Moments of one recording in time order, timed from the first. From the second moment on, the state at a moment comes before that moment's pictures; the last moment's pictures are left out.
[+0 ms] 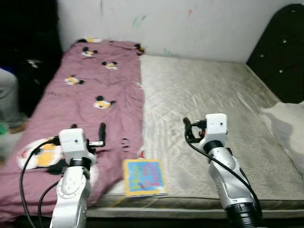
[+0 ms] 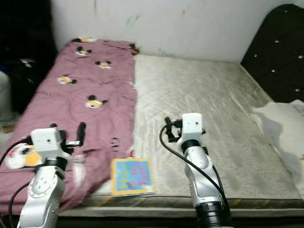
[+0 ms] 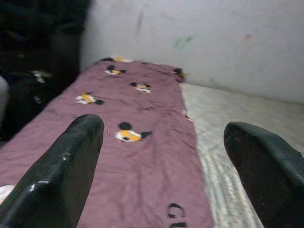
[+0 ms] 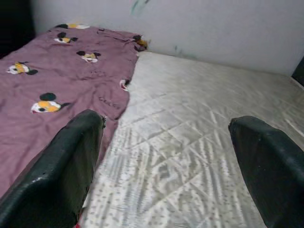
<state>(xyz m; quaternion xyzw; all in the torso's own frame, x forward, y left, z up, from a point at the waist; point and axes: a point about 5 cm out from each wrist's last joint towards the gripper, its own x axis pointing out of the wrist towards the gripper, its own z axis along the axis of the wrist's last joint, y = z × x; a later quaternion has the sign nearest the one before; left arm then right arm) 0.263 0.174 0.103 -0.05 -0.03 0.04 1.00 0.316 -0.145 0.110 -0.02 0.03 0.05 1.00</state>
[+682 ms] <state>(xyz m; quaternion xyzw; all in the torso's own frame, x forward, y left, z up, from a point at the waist) 0.259 0.164 0.102 -0.07 0.01 0.00 1.00 0.312 -0.159 0.097 -0.01 0.05 0.01 1.00</state>
